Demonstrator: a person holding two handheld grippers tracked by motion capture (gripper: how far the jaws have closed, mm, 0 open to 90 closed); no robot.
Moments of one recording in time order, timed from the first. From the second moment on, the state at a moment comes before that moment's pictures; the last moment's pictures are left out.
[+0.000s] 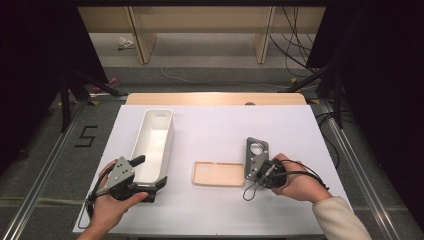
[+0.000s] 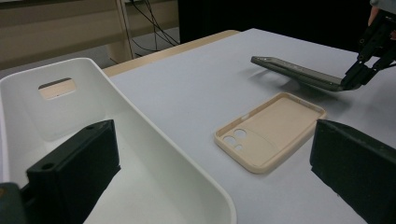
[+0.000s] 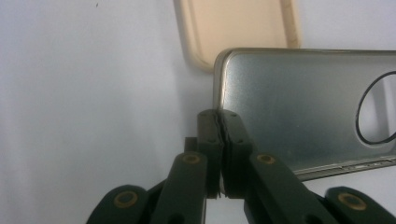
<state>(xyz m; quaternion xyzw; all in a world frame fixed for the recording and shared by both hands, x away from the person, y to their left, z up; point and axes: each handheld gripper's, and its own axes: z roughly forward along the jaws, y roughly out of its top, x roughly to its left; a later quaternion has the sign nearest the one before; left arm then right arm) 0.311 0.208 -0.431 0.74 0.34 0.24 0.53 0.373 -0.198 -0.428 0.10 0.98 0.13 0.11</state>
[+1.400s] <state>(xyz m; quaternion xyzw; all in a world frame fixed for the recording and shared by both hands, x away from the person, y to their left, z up) 0.364 0.150 -0.384 0.75 0.36 0.19 0.51 0.361 -0.173 -0.418 0.12 0.94 0.28 0.14</state>
